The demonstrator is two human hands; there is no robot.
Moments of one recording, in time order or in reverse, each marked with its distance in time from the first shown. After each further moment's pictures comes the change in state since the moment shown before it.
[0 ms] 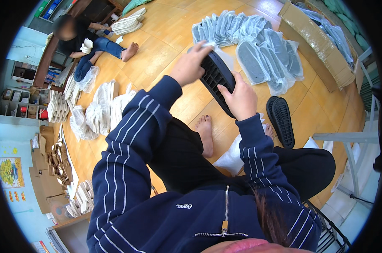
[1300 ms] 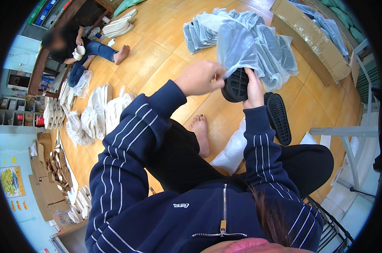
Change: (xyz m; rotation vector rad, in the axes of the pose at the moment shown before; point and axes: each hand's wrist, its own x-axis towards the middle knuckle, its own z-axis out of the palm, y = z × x) left_hand 0.011 0.057 0.008 -0.273 -0.158 0.189; right_hand 0.033 0.063 0.003 1.439 0.129 0.447
